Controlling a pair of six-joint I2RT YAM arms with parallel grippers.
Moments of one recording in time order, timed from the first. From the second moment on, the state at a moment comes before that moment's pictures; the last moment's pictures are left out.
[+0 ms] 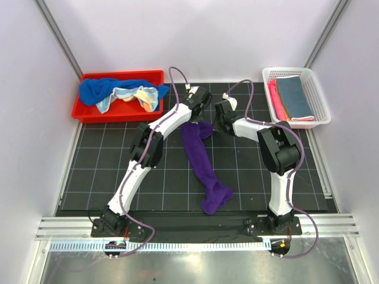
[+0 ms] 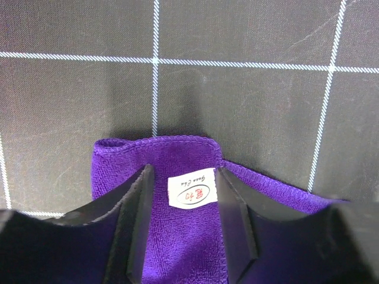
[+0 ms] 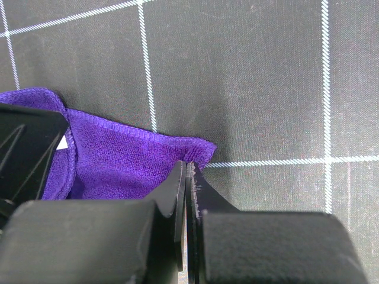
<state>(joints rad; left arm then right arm) -0.62 2.55 2.30 -0.75 -0.37 -0.55 0.42 2.02 1.28 -0.06 0.21 0.55</state>
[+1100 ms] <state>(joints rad) -0.64 2.60 2.37 -0.72 -0.40 -0.54 0.40 2.01 1.24 -0.01 0.16 0.58</state>
